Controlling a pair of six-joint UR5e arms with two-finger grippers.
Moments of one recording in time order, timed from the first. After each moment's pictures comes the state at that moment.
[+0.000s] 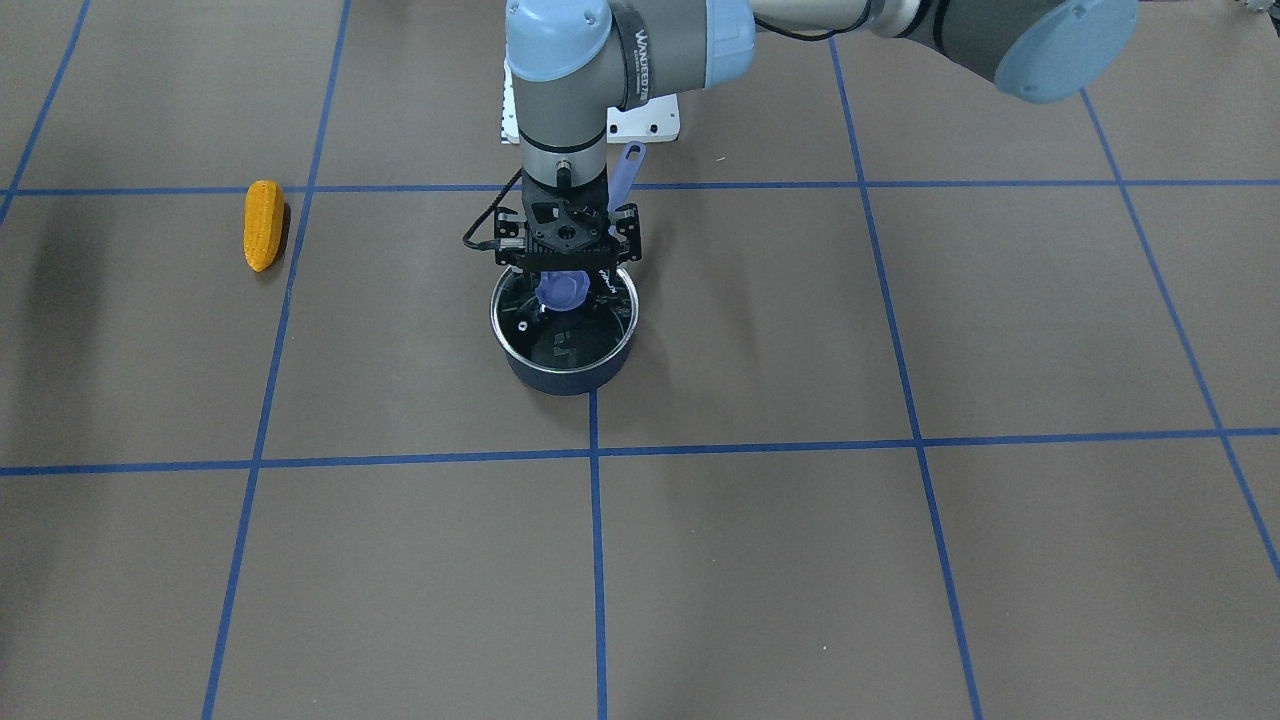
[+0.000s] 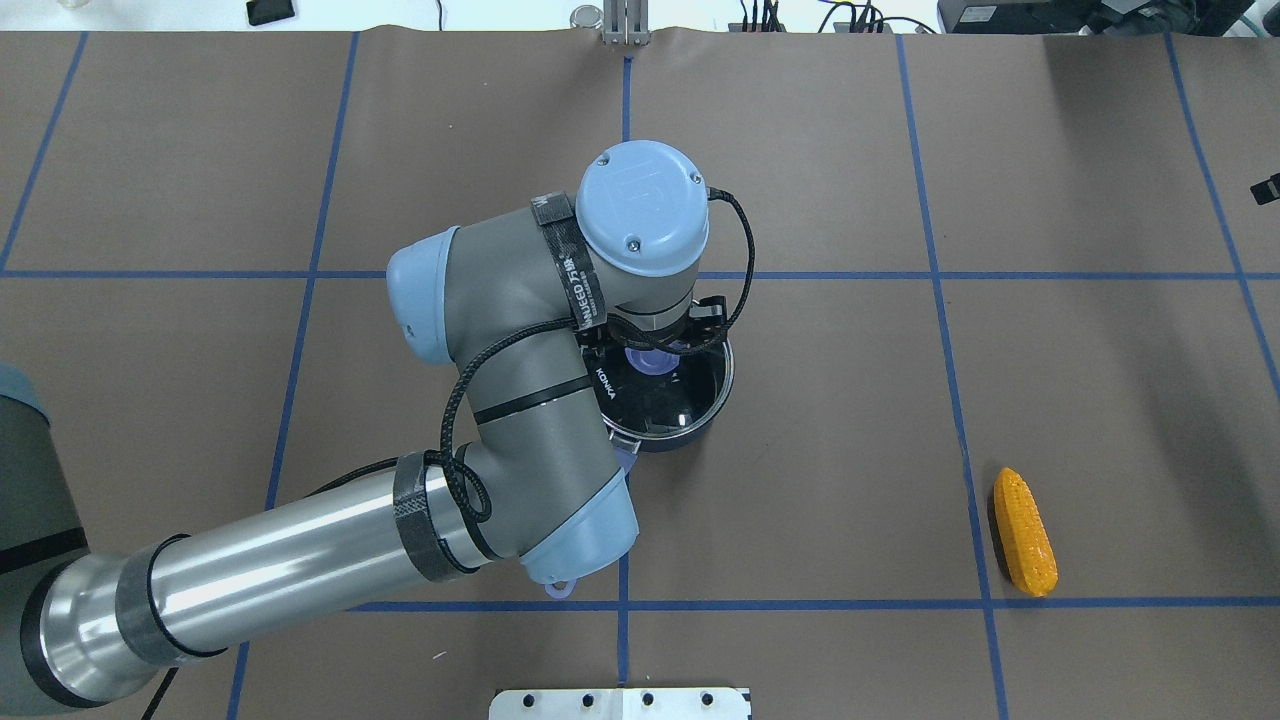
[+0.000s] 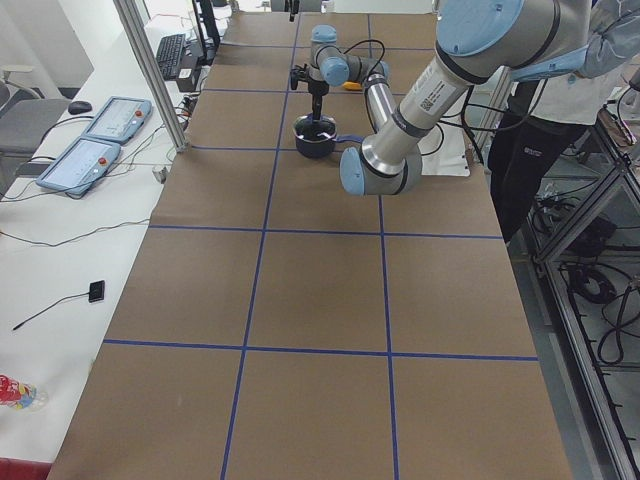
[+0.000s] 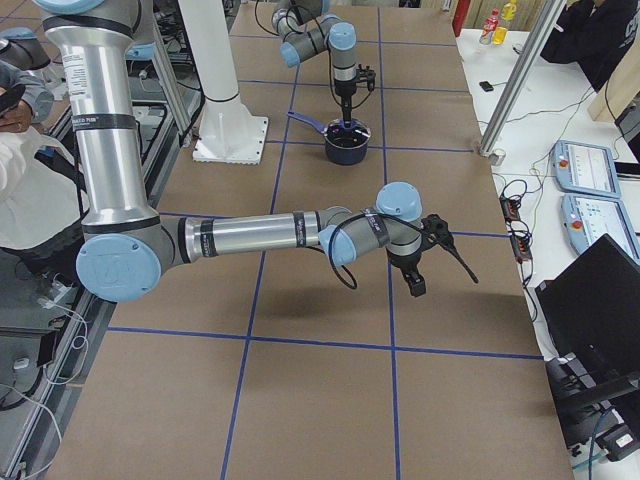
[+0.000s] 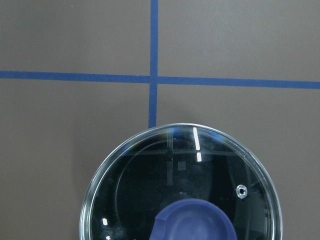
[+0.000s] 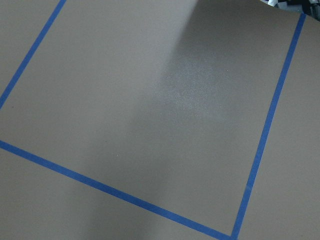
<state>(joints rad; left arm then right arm) -0.50 -2.55 -1.53 -1.44 -1.80 -1.26 1.41 -1.46 1.58 -1.20 2.28 0.07</state>
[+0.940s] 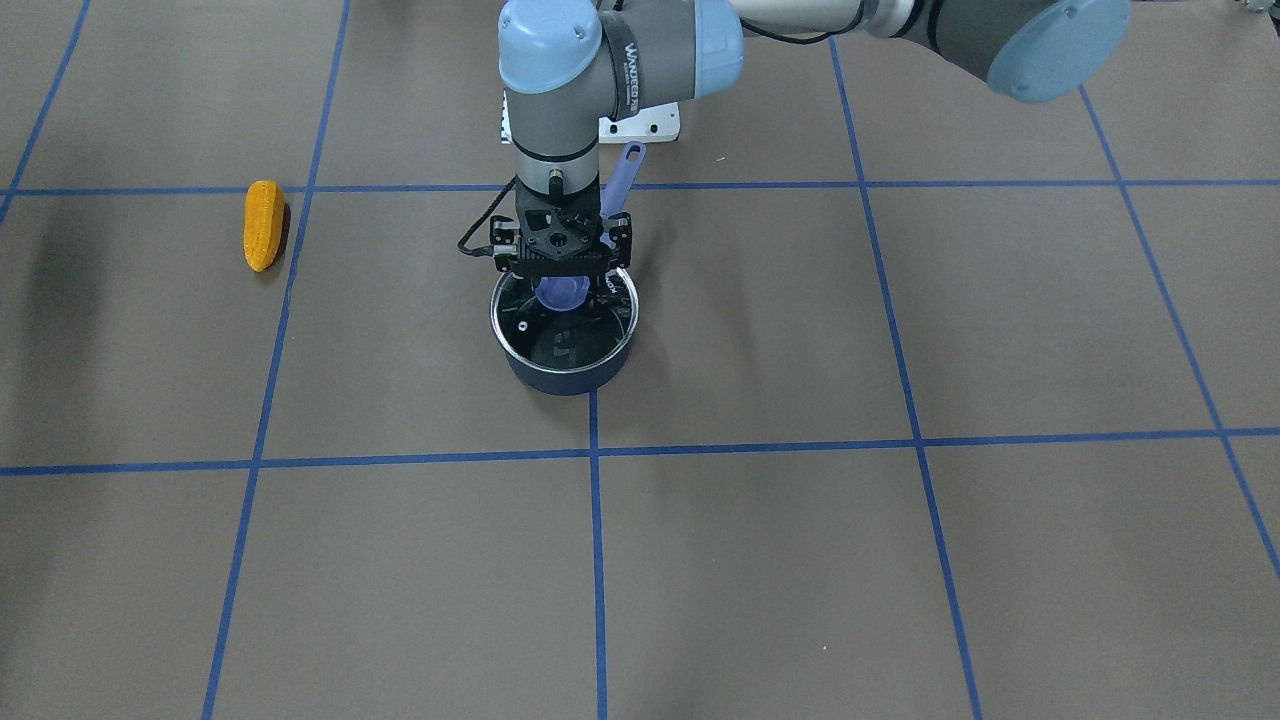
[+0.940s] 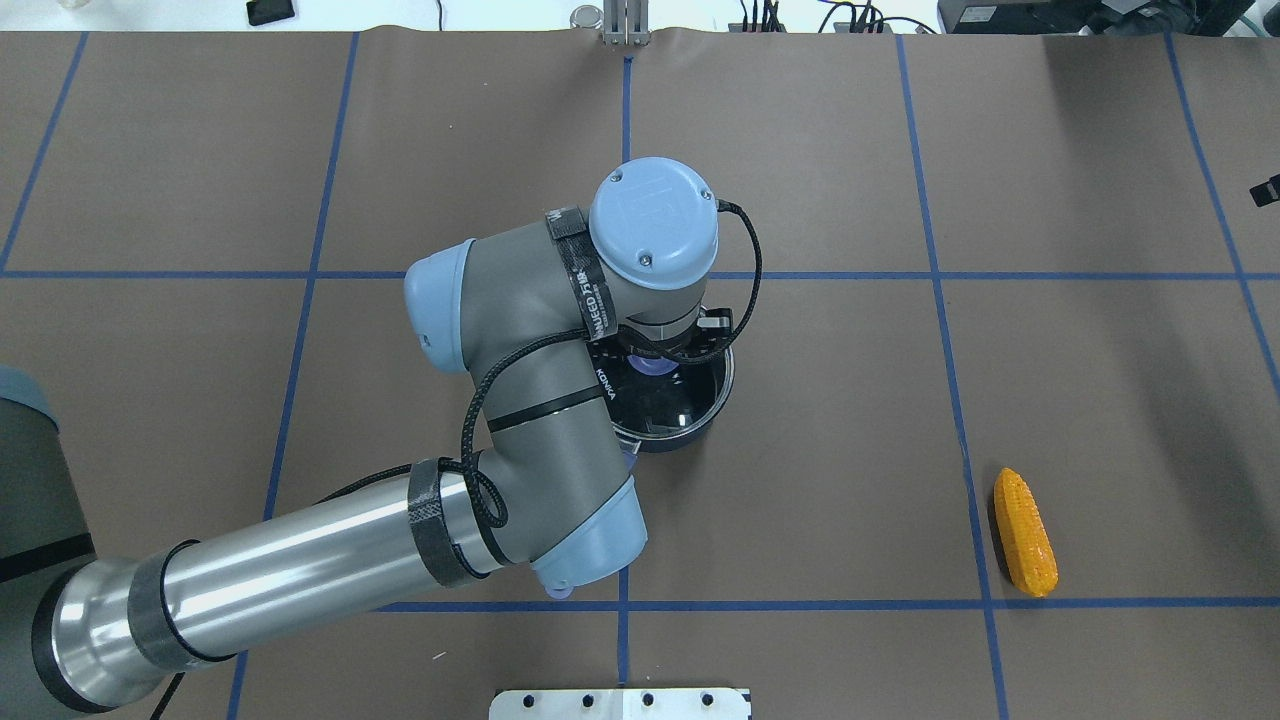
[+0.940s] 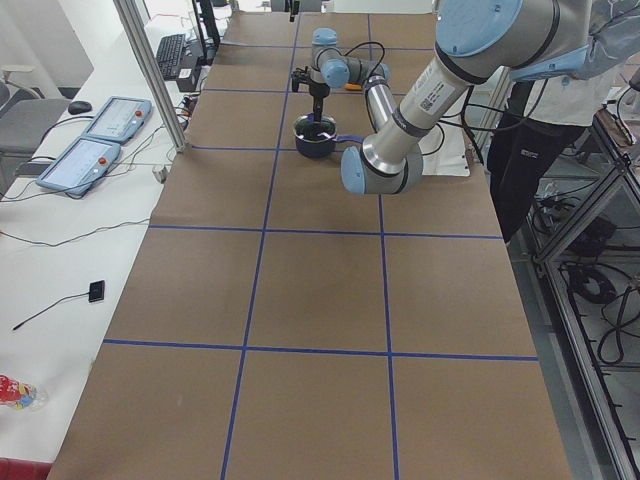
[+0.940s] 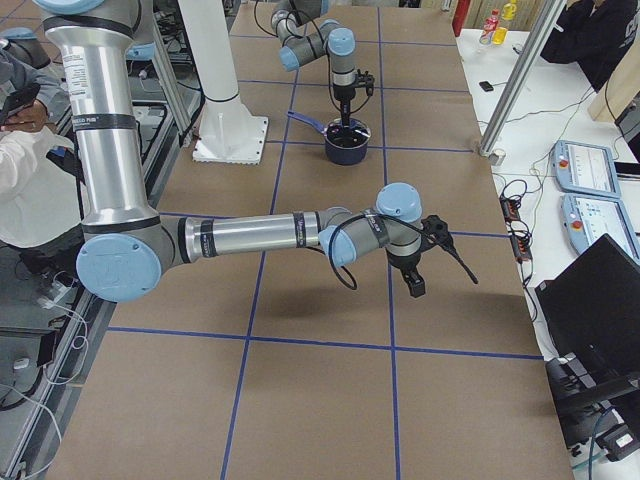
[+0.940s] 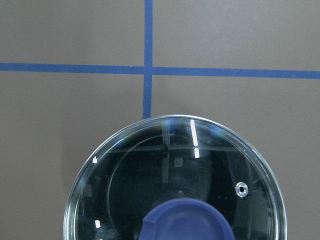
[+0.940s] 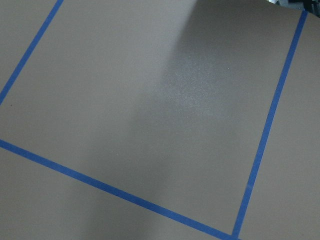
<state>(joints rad) -0.48 -2.56 -1.50 -1.47 -1.80 -1.26 1.40 -1.46 1.58 -1.20 2.27 0.07</state>
